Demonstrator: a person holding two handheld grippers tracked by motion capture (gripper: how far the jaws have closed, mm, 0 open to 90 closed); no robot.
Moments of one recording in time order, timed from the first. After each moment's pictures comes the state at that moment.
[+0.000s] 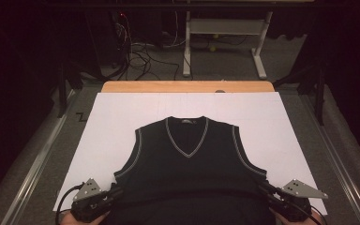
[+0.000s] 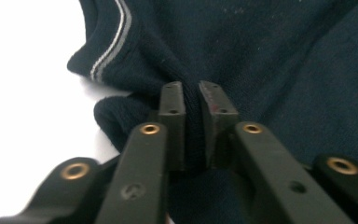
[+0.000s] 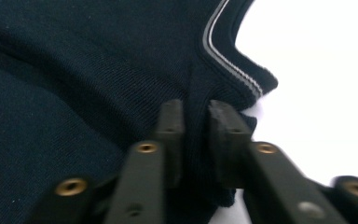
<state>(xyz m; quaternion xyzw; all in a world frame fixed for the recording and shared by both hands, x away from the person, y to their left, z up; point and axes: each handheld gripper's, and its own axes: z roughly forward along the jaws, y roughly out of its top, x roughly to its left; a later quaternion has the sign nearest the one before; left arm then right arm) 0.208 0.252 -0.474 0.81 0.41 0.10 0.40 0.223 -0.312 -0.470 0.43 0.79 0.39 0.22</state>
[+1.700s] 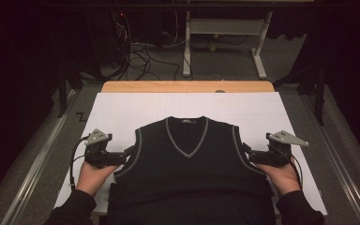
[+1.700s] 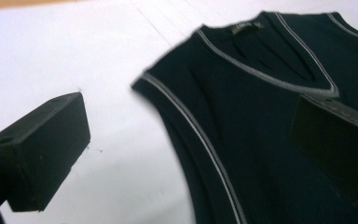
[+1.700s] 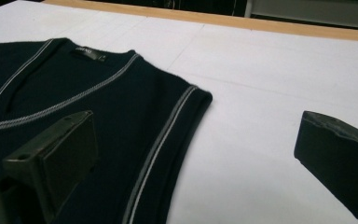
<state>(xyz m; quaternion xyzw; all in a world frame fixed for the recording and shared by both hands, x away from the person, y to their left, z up) 0.338 0.242 -0.436 0.75 0.46 0.18 0.44 0.352 -0.288 -0.443 0.46 0.72 0.44 0.27</state>
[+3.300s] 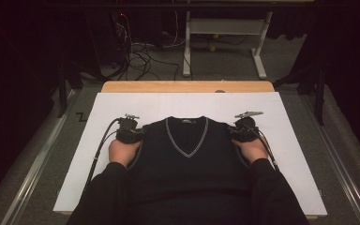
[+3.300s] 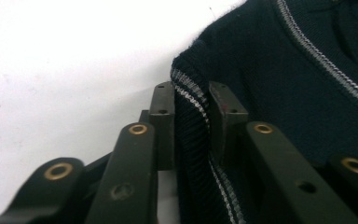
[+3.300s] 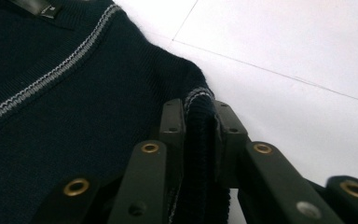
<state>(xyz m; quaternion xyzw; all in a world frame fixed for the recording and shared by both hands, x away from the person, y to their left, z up) 0.432 0.183 -0.471 0.76 0.56 0.12 0.32 0.448 -0.229 -0.466 0.50 0.78 0.31 0.20</state>
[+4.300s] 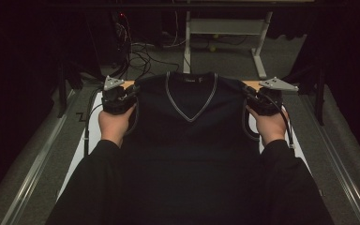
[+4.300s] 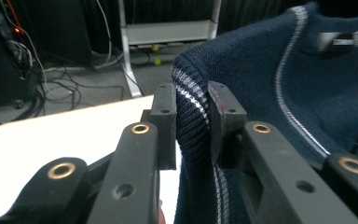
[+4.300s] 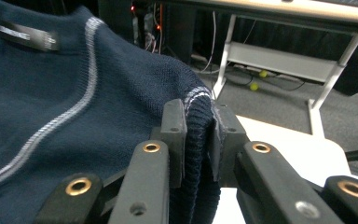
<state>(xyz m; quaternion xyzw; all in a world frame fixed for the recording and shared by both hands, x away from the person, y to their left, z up) 0.429 0.189 -0.350 0.68 0.49 0.26 0.48 0.439 -0.245 -0.341 0.45 0.70 0.45 0.34</state>
